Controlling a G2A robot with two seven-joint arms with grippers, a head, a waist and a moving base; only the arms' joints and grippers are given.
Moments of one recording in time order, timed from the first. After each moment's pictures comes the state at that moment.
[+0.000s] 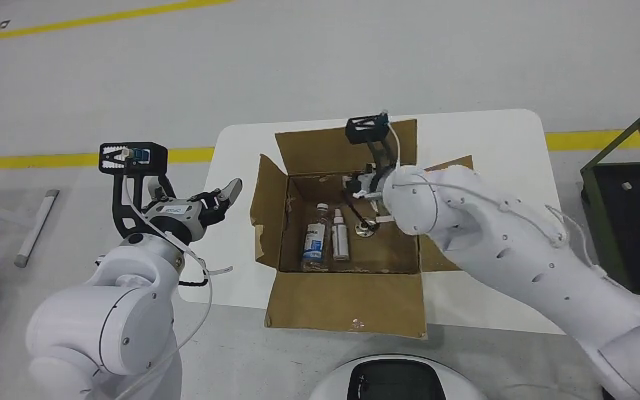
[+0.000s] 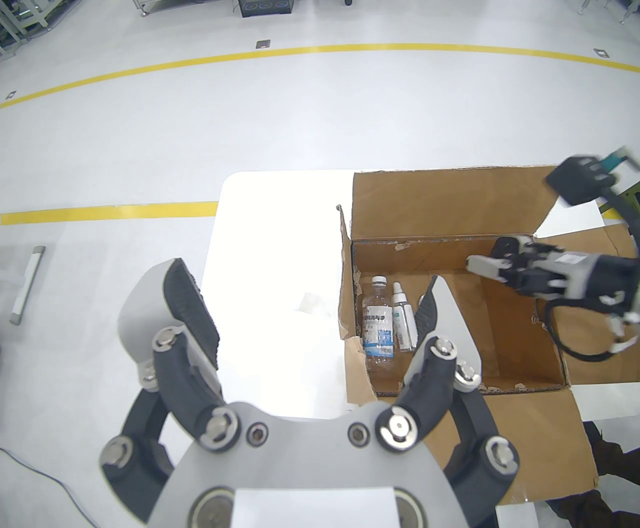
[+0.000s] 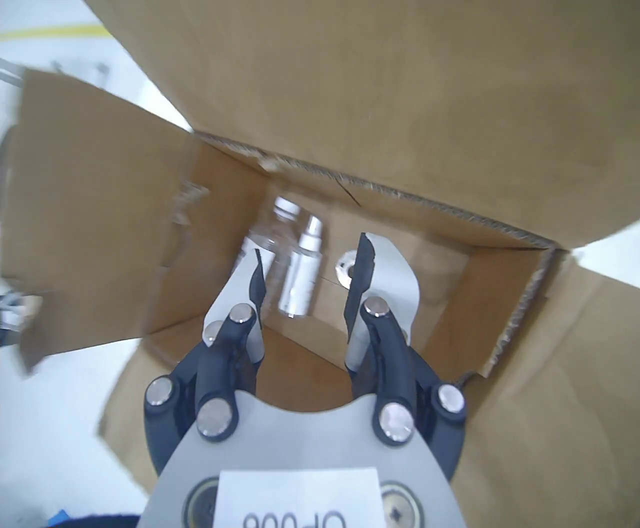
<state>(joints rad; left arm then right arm) 0.99 -1.27 -1.56 -2.35 1.25 0.12 -1.38 -0.54 -1.21 0.84 -1.75 -0.63 0.68 0.97</state>
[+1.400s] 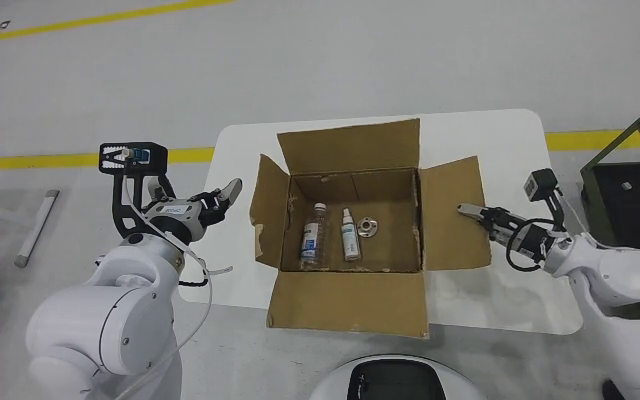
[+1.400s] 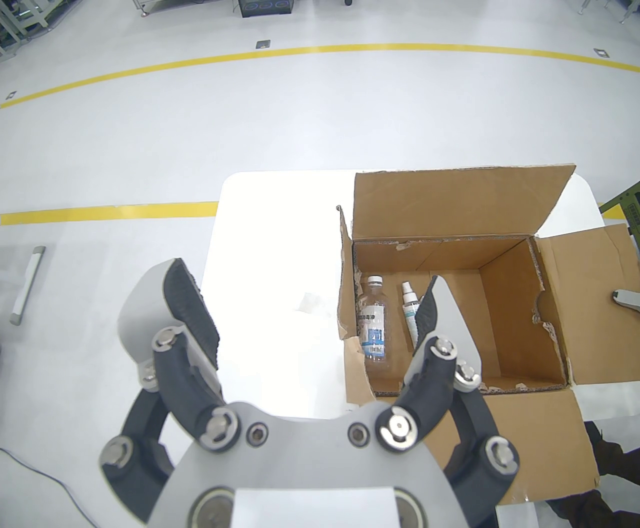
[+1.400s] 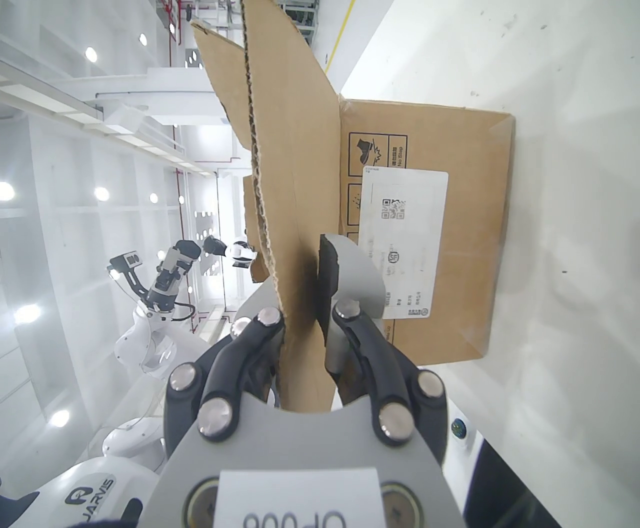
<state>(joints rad) 0.99 -1.27 -1.56 -2.35 1.25 0.12 -1.38 -1.35 -1.13 1.68 -1.69 0.26 -0.01 0.88</state>
